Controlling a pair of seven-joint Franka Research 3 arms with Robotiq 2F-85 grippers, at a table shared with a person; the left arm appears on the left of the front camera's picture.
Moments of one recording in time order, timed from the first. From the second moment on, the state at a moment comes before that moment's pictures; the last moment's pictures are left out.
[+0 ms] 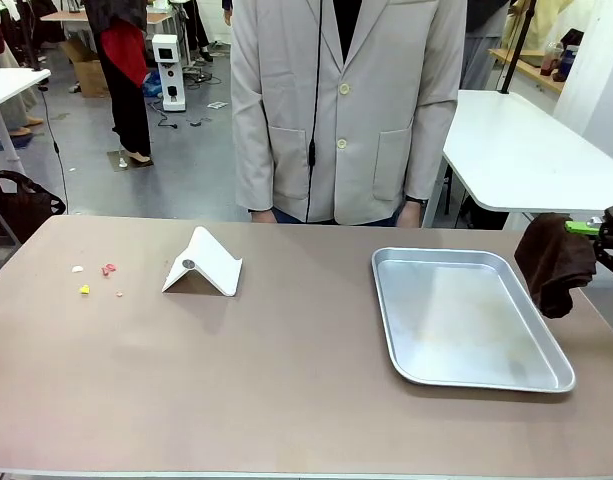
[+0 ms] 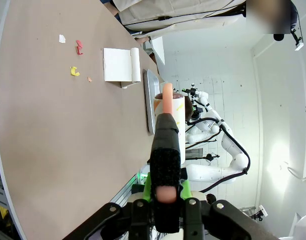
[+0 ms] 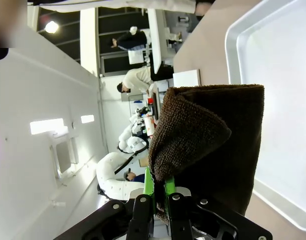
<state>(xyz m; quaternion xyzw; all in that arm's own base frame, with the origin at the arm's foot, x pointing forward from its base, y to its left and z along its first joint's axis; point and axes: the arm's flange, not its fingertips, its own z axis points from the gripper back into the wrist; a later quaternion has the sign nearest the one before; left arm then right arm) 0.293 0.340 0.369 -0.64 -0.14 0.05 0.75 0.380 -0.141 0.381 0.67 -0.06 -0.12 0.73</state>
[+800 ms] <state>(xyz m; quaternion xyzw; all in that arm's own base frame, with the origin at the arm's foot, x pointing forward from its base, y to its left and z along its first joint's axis) 0.297 0.345 0.374 -0.59 -0.16 0.08 0.79 0.380 -0.141 0.381 0.67 -0.06 -0.12 0.73</state>
